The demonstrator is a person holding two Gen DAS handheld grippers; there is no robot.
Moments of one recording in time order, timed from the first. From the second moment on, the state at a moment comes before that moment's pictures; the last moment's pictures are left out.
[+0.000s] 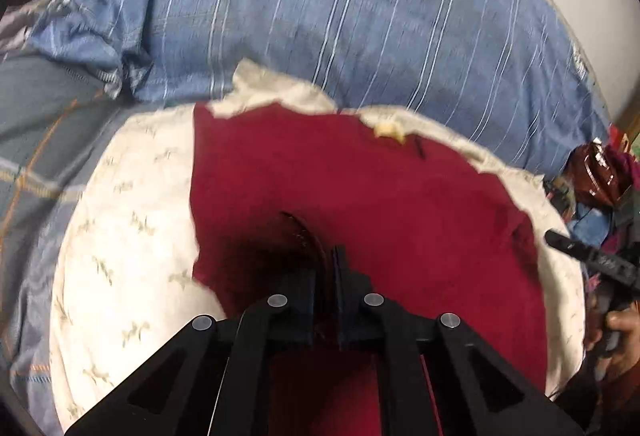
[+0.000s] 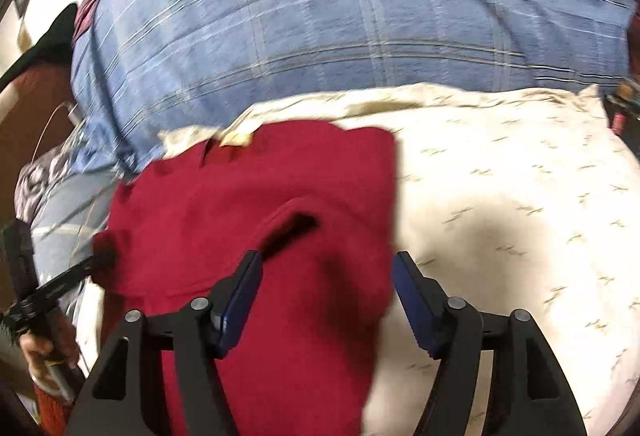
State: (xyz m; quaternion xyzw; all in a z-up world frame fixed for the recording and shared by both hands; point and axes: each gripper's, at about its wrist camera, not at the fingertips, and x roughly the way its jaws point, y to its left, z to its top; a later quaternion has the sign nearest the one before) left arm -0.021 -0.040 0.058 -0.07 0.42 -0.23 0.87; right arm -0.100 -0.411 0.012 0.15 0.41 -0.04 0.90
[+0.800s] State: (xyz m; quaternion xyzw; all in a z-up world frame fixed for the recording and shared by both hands) left arm 0.007 -0.041 0.034 -0.05 0.45 -0.15 0.88; right arm -0.099 -0.413 0.028 0.11 0.40 -0.06 0.91
